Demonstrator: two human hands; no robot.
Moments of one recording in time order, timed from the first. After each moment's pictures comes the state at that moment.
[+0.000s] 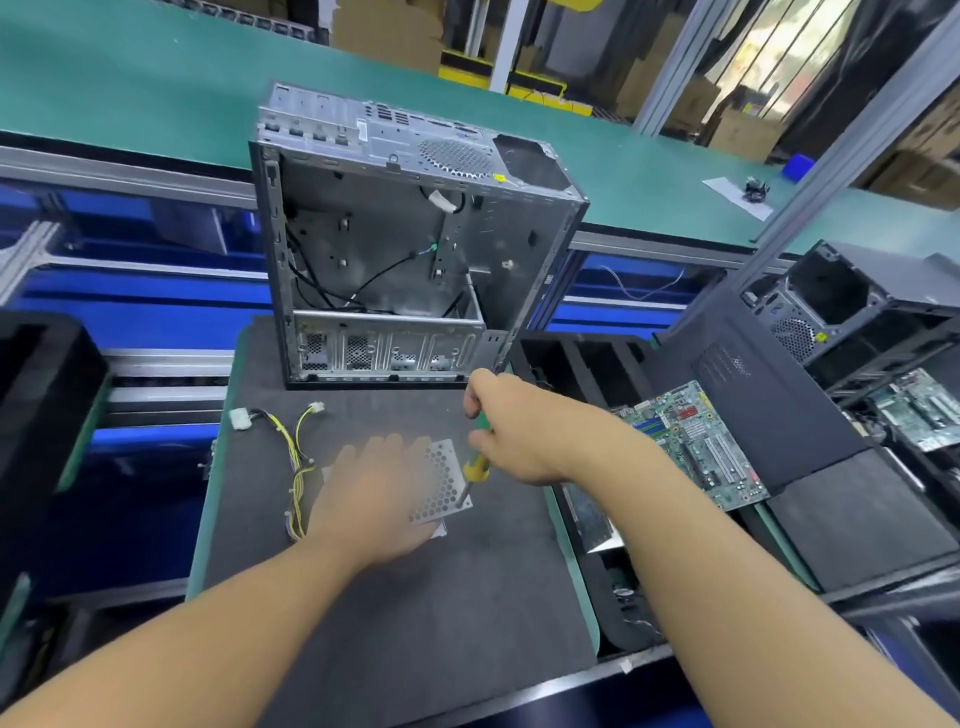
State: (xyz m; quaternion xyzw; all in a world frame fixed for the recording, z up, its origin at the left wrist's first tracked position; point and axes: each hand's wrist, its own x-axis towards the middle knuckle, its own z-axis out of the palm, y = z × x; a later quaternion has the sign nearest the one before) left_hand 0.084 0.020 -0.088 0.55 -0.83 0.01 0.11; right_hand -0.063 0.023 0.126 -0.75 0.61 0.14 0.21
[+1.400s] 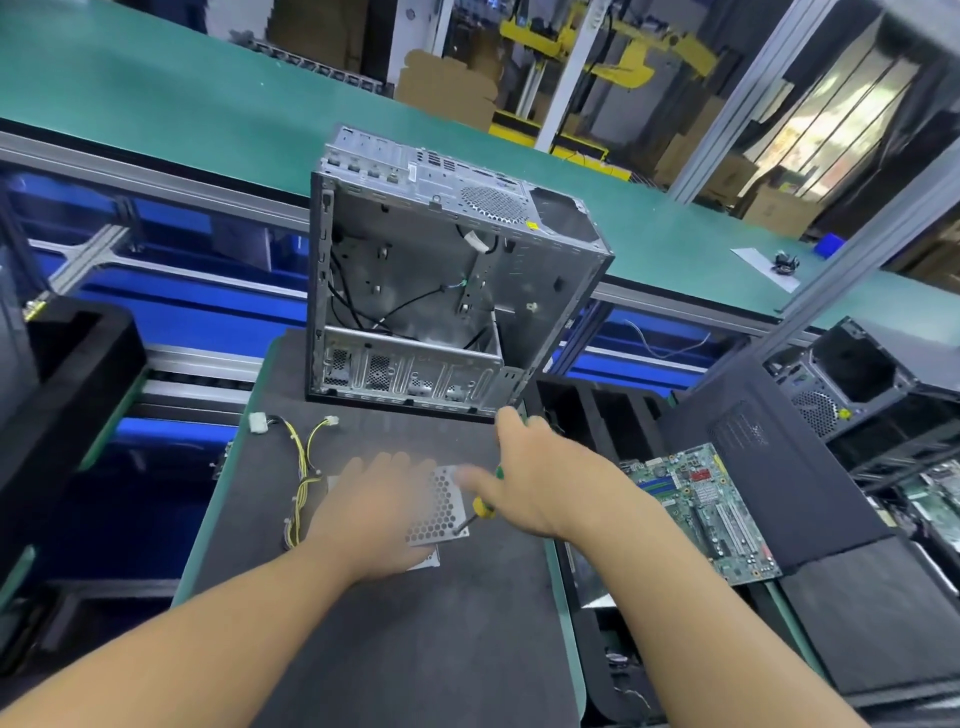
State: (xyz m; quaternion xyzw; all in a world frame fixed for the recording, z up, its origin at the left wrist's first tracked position) left_hand 0.084 0.019 -0.090 0.56 -0.83 0.02 0.06; right_hand -0.071 0.036 0.118 -0.74 0.64 0.14 0.15
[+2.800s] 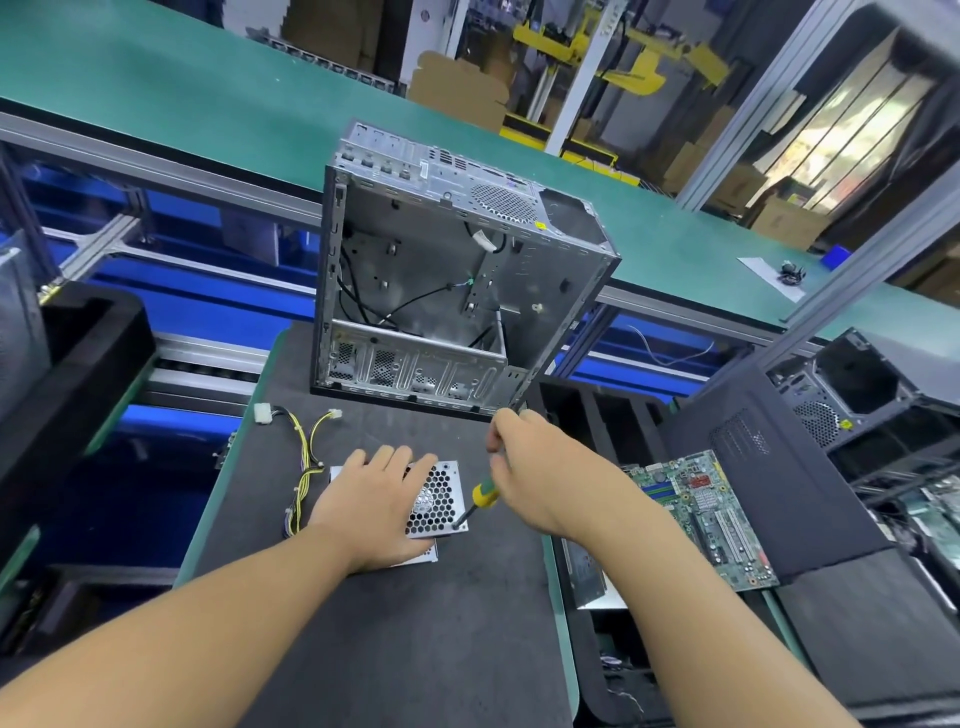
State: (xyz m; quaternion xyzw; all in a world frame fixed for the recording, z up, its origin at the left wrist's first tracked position) left_hand 0.084 0.017 -0.092 0.56 -0.83 0.02 0.06; right_hand -0.077 0.037 0.115 -0.78 0.60 0.10 0.14
